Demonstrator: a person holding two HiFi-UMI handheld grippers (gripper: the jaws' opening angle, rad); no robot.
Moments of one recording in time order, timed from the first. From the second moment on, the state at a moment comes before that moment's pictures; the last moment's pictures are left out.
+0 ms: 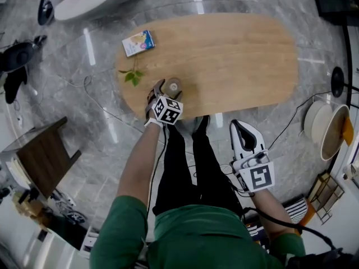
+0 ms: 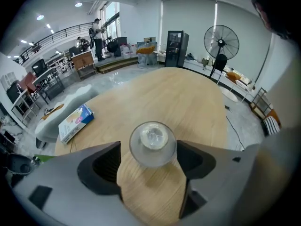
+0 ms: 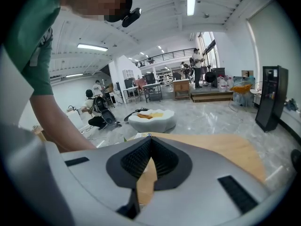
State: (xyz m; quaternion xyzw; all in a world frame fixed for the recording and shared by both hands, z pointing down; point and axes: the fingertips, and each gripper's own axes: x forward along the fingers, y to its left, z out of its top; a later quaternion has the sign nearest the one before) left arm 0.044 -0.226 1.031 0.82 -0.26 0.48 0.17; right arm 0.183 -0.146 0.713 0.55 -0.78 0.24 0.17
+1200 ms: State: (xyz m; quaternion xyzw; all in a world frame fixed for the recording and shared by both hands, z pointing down) left arm -0.035 -0.188 0.490 0.88 -0.45 0.13 0.12; right arm 0.112 -0.185 0.458 0.53 -0.84 0.11 0.07
